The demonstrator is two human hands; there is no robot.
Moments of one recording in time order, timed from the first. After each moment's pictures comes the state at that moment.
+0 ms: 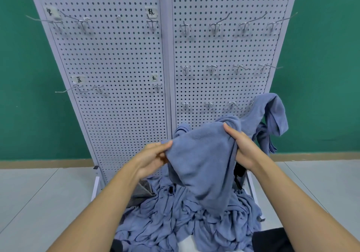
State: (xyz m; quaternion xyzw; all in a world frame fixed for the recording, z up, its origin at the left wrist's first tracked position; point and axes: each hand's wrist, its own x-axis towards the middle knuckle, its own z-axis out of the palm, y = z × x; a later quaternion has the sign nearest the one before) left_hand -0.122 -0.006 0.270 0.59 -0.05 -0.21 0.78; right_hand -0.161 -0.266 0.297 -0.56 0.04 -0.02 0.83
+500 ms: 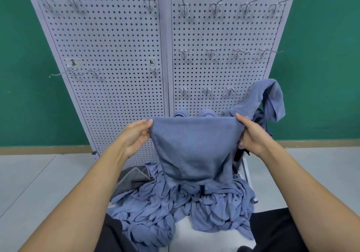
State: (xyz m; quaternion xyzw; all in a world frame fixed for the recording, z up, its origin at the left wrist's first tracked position) left_hand -0.116 0.020 0.280 0.58 -0.02 -0.10 0.81; right_hand -0.168 -0.299 0.285 -0.60 0.14 -0.01 0.79
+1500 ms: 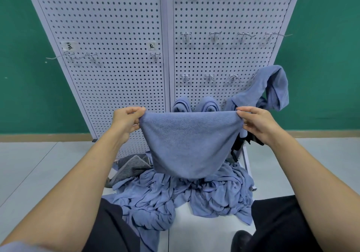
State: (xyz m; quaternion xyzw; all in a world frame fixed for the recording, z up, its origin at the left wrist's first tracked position) left_hand -0.106 0.037 0.270 0.72 0.07 0.01 0.69; right_hand -0.167 -0.313 0.274 -0.70 0.14 -0.09 0.69
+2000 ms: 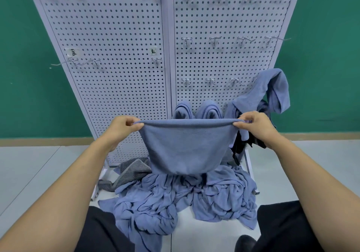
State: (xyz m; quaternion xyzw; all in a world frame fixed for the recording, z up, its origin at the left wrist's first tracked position) left_hand -0.111 0.067 0.266 0.87 -0.06 0.00 0.49; right_hand -0.168 -0.319 0.272 -0.91 0.05 -0.13 0.40
